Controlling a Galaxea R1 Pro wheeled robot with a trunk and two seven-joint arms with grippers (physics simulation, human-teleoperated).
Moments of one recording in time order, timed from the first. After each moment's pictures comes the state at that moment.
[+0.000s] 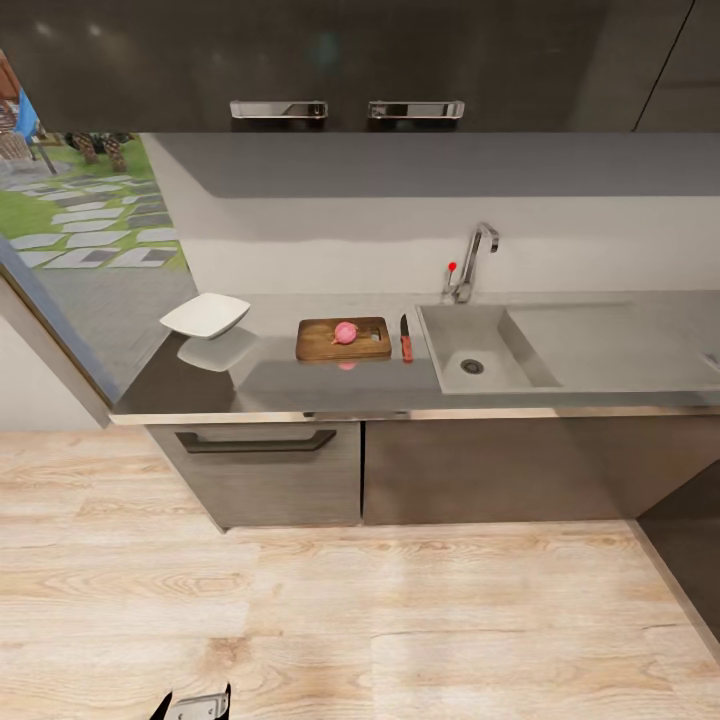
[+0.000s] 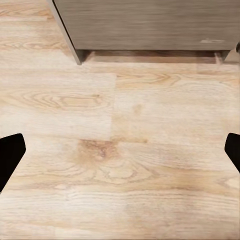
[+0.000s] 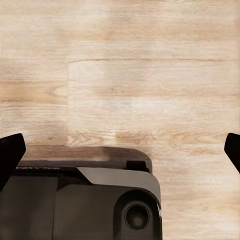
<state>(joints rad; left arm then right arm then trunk) -0.39 0.03 0.02 0.08 0.02 -0.85 0.09 -0.24 0.05 -0.06 -0.02 0.12 -0.60 -0.08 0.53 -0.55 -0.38</state>
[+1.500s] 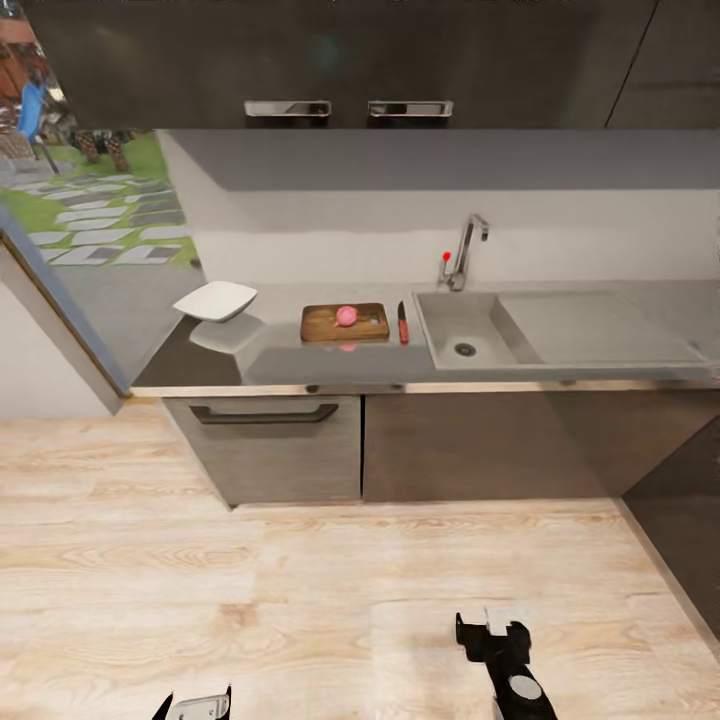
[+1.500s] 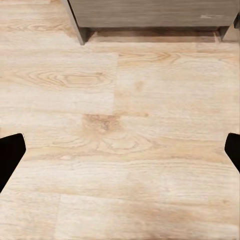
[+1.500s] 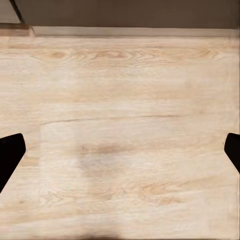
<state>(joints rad) -0.39 0.03 0.02 0.08 0.02 -0.84 0.09 -0.24 0.07 -0.06 -0.80 0.12 0.03 -0.14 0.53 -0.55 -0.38</state>
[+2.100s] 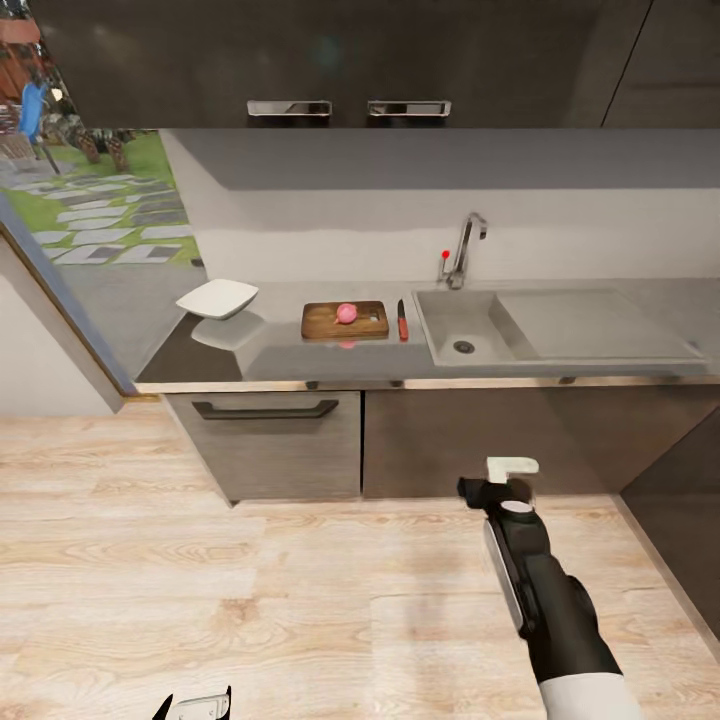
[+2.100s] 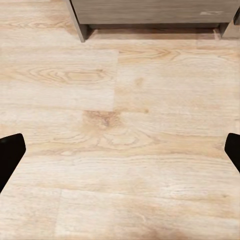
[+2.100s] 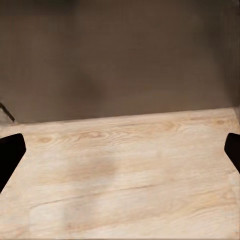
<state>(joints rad) -0.39 0.03 0.02 0.08 0.02 -0.83 0.09 -0.49 0.09 -0.01 -1.34 0.13 0.66 -0.21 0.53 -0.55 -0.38</state>
